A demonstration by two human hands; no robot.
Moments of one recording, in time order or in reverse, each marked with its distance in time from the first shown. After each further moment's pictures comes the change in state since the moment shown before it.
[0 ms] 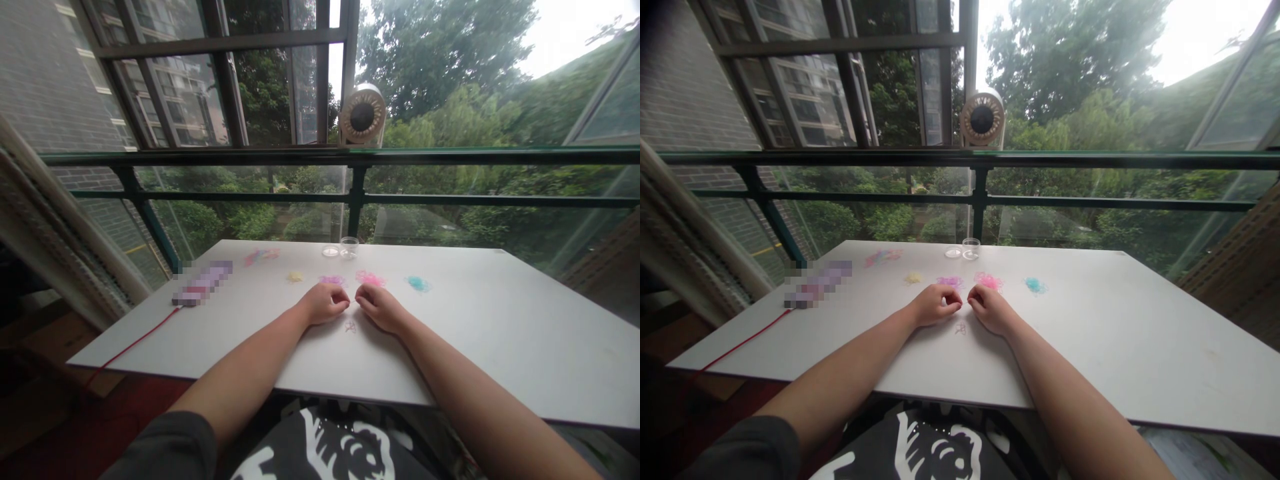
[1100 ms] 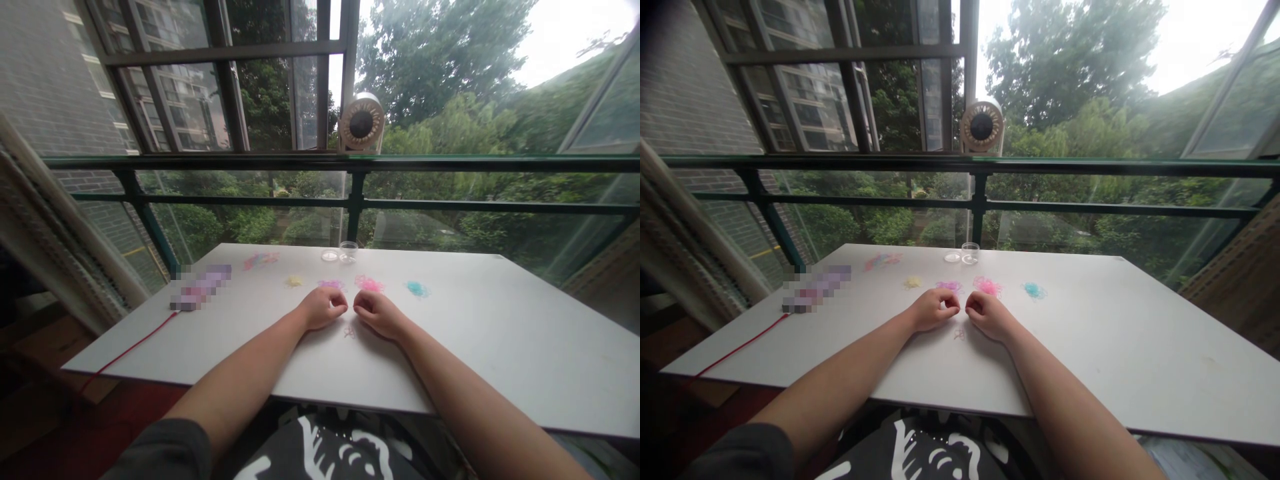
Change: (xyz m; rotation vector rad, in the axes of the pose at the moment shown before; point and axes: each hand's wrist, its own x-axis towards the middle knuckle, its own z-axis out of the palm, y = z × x) left_hand 0.001 -0.002 -0.001 -0.005 0.013 0.021; right_hand -0.003 -0.004 -0.002 0.069 -0.059 -0.010
